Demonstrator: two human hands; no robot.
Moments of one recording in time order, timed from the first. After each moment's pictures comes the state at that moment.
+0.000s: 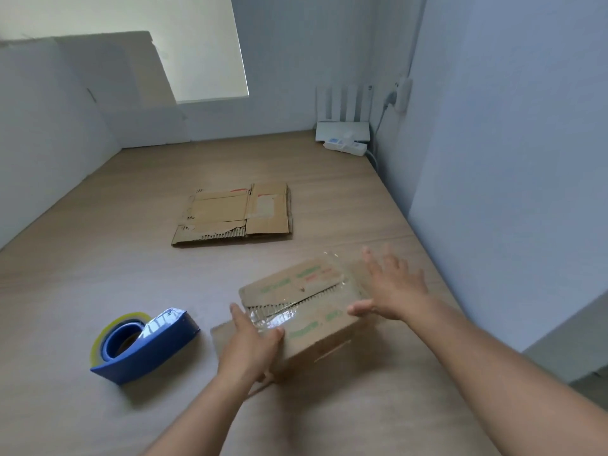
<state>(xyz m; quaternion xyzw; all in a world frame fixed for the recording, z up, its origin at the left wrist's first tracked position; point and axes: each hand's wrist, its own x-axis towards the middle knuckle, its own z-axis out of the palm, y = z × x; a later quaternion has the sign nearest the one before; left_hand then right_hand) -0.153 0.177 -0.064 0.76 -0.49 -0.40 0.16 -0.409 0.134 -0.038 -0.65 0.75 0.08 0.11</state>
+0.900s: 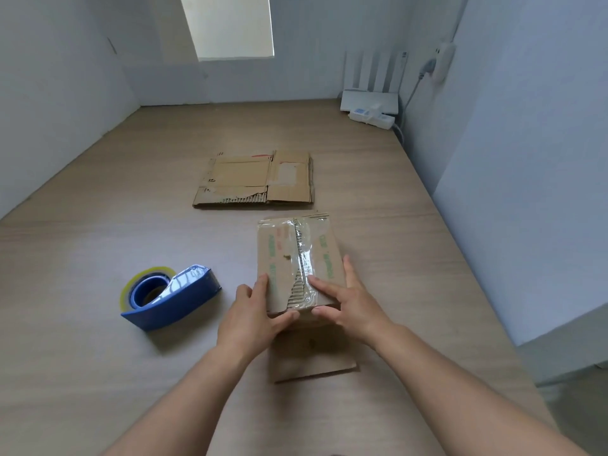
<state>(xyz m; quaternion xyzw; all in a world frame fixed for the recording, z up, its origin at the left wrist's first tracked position) -0.110 0.190 -0.078 0.71 -0.66 -0.22 0.08 -0.316 0.182 -0.085 -0.69 0.61 -0.15 0.35</state>
